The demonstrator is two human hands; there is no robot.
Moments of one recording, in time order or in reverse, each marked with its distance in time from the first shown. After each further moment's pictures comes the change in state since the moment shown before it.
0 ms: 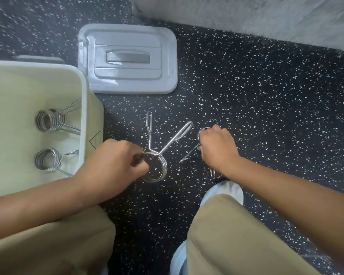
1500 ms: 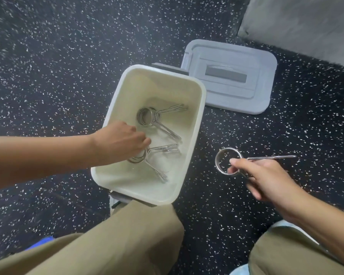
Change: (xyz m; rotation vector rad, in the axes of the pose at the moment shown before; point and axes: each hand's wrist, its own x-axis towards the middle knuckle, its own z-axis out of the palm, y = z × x) left_hand -0.046 -0.197 -0.077 0.963 -0.256 0.352; right_hand -0.024 -0.119 -0.100 1.256 -0.396 0.328
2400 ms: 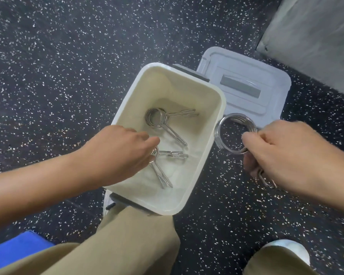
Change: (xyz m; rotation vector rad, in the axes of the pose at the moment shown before) left_hand -0.031 0.026 -0.019 -0.378 0.389 -0.316; right_hand -0.038 -0.135 0.014 -0.972 0.101 -0.263
